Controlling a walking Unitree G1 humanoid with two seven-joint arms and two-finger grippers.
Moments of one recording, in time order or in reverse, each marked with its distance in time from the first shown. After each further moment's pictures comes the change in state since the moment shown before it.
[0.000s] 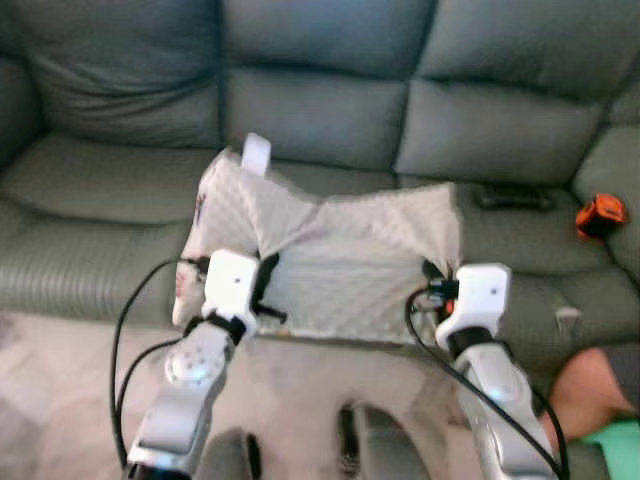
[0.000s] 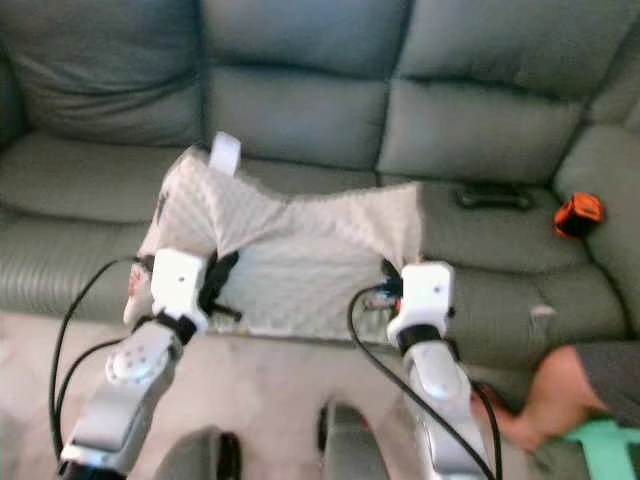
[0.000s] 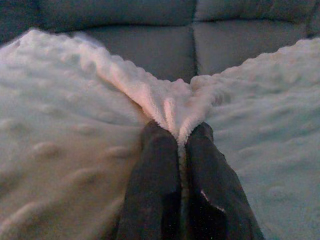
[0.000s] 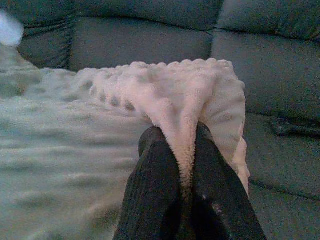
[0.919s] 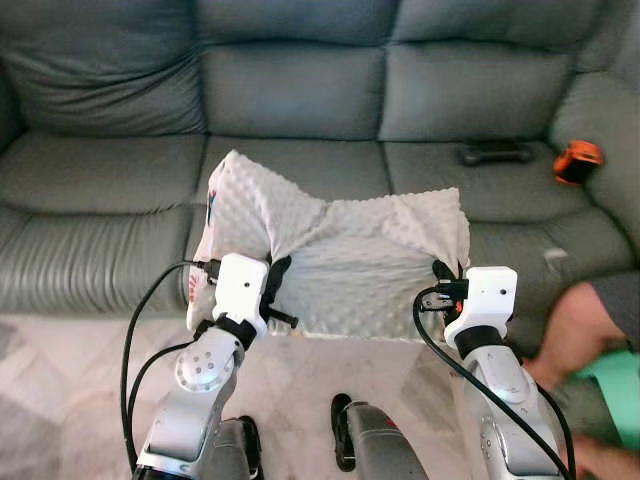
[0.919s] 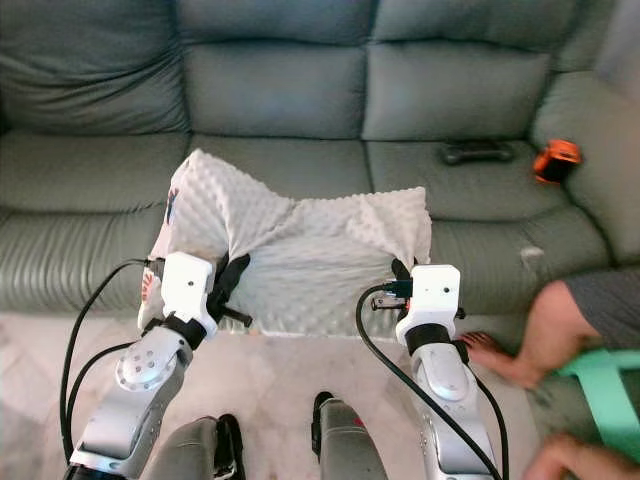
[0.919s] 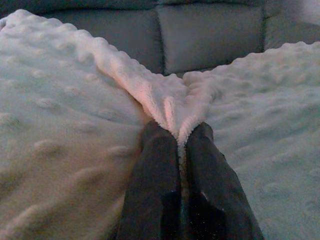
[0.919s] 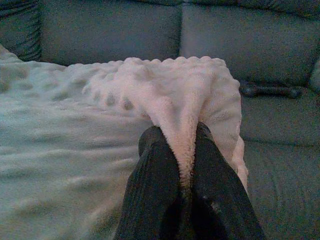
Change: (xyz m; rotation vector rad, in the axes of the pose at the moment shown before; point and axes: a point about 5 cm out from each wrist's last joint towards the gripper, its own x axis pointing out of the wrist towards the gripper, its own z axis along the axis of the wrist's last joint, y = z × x) left arm -0.002 -0.011 -0.002 -0.017 0.000 -0.041; right arm -0.002 -0.009 -0.003 -0.007 0.015 -0.047
